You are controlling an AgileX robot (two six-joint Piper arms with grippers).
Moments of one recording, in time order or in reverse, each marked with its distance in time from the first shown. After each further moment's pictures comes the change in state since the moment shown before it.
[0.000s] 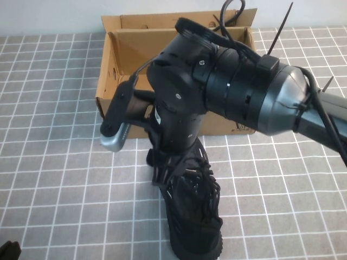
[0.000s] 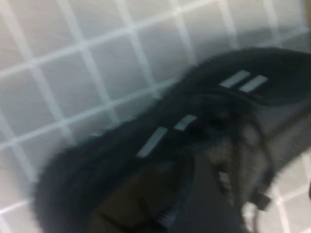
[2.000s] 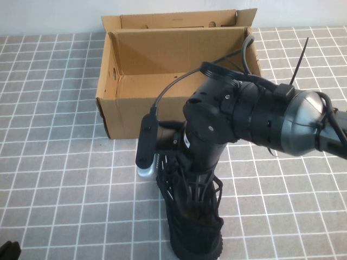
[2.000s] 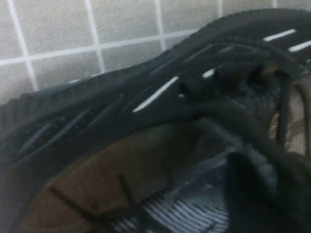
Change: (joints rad) right arm -0.061 -0.063 0.310 0.002 -0.258 -0.196; left arm 0.000 0.000 0.000 0.000 0.000 0.000
